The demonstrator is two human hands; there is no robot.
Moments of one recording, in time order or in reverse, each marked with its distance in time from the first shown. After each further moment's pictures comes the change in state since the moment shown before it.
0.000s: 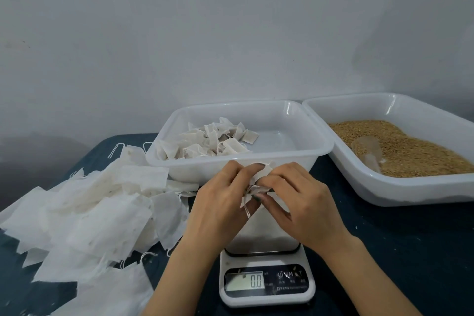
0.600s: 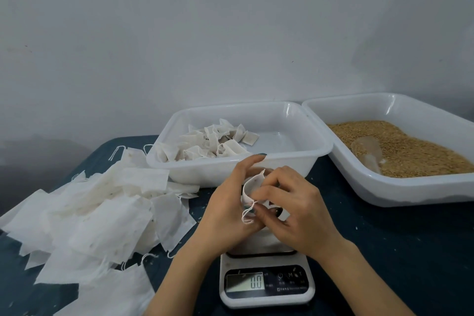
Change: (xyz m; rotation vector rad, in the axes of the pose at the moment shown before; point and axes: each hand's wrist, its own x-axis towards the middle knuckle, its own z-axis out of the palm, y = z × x) left_hand -0.002 0.001 0.010 -0.564 -0.187 -0.240; right_hand 0.001 -0.010 0.001 0.300 0.010 0.085
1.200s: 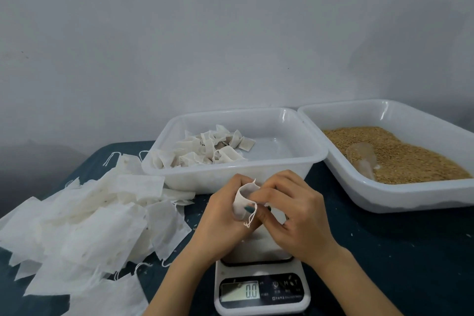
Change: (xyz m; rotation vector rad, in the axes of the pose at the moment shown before) left_hand -0.002 -0.003 0.002 -0.143 0.027 -0.093; right_hand -0.001 0.003 0.001 -0.047 0.072 -0.003
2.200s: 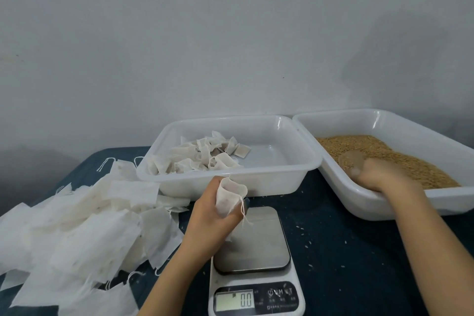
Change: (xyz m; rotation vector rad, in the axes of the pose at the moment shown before) left_hand 0.000 0.007 -0.008 -0.093 0.162 -0.120; right_hand 0.029 0.149 -0.110 -0.688 -0.775 1.205
